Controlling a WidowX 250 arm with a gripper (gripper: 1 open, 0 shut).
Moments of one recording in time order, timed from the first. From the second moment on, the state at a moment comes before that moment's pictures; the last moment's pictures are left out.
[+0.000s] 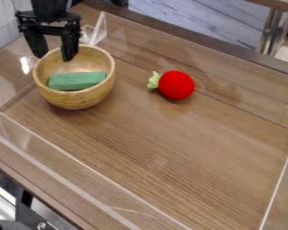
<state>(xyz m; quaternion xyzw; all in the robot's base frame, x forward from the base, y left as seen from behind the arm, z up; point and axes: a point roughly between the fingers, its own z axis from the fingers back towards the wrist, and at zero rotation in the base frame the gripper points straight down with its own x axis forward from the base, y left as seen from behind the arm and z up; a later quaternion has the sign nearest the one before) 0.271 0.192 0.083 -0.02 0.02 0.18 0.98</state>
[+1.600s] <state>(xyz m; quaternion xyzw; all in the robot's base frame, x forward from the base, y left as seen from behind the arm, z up) 0.333 0.108 0.065 -0.05 -0.01 0.07 1.00</state>
